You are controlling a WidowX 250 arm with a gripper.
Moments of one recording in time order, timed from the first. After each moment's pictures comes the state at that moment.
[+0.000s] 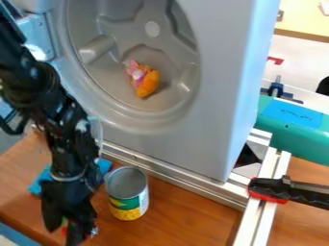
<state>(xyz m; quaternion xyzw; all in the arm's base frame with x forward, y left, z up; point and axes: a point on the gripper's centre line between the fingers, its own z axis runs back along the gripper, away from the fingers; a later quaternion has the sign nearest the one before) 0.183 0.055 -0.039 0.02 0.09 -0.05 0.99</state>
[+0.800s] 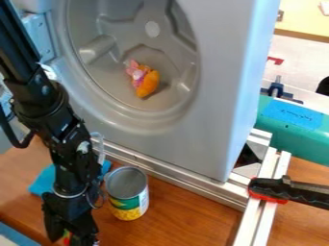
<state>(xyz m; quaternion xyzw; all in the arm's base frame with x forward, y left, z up) 0.181 0.057 -0.060 0.04 0.09 -0.03 0.99</state>
